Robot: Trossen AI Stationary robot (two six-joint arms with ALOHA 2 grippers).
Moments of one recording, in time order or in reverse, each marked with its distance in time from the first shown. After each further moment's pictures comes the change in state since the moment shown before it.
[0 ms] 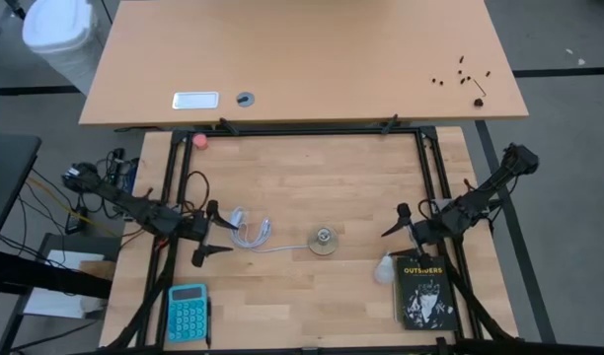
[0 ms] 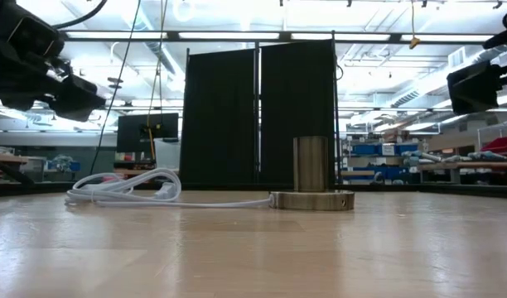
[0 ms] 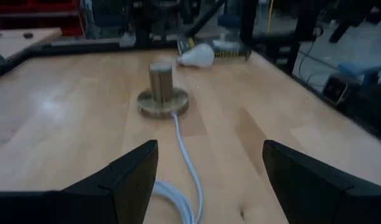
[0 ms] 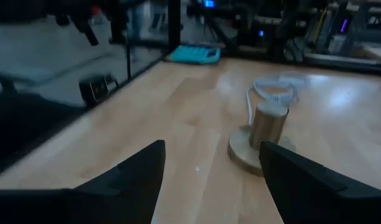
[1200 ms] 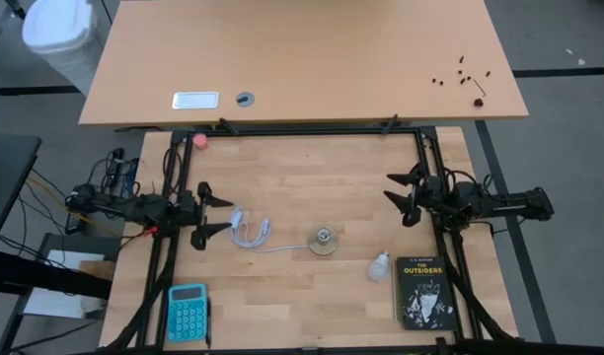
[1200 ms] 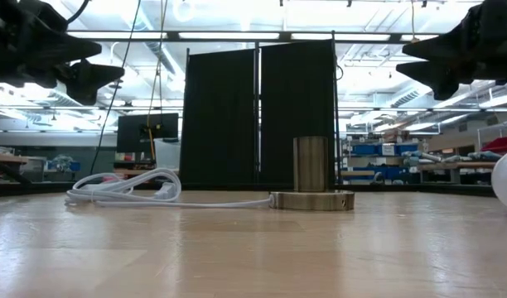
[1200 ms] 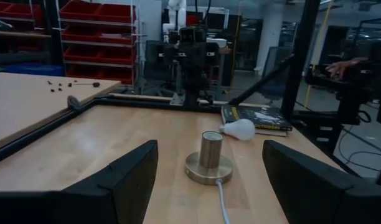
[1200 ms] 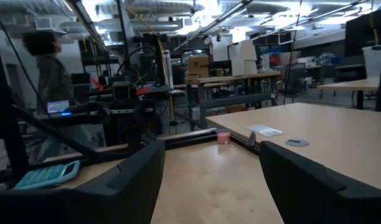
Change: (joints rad) left arm 0.208 -0.268 -0.001 -0.003 0.010 0.000; right arm -0.587 -0.281 0.000 0.119 0.002 0.000
